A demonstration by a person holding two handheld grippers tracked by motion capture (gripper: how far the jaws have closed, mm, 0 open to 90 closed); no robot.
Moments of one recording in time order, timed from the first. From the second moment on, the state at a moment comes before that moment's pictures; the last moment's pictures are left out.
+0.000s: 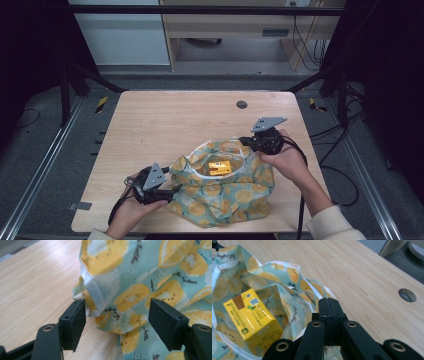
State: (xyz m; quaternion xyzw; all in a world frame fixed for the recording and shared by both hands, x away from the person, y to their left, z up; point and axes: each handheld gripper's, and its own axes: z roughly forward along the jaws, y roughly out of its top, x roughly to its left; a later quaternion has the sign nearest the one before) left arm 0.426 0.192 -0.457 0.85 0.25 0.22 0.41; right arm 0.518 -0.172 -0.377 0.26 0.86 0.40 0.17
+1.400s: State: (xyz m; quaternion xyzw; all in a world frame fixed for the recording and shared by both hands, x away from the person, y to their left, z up) left arm 0.428 0.154 -0.427 0.88 0.23 0.20 0.37; right arm 0.467 -0.190 -0.374 0.24 0.85 0.42 0.18
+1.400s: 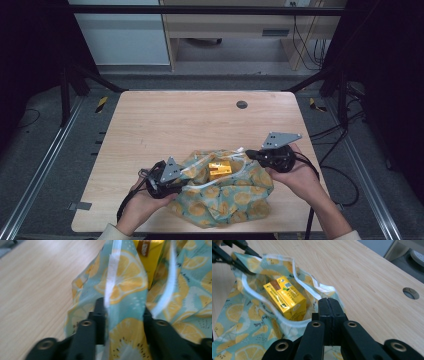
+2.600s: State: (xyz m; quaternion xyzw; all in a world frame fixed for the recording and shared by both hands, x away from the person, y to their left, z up) left arm 0.397 0.156 -0.415 0.83 0.19 0.23 0.46; right arm 0.414 -0.224 -0.381 0.25 0.84 0.45 0.18
